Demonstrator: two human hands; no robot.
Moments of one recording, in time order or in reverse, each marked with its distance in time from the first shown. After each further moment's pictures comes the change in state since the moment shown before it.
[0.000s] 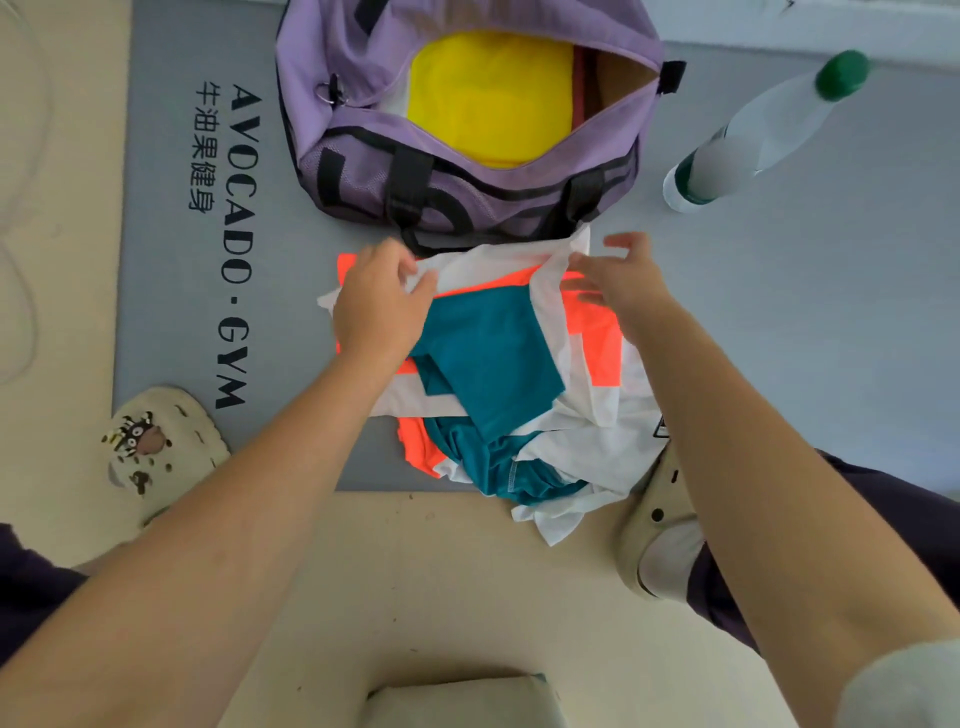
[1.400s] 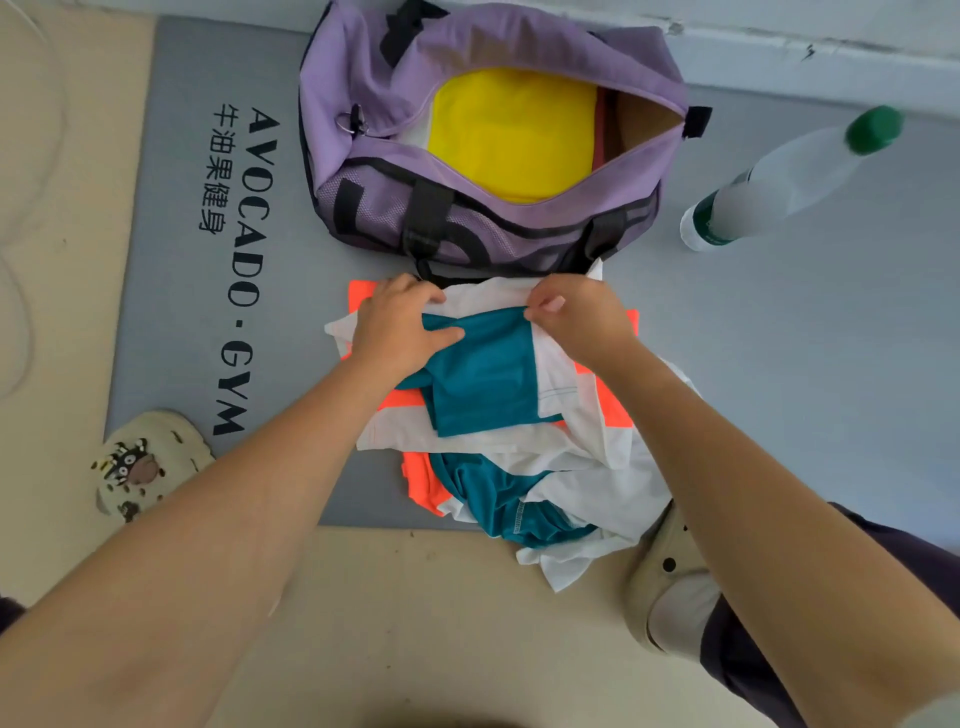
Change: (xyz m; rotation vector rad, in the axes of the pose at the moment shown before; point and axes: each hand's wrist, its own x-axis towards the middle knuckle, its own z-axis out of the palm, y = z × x) left_hand 0.033 -0.023 0.018 0.163 -0.286 0.146; right_hand 0.018 0.010 0.039 -0.819 -0.113 -0.583
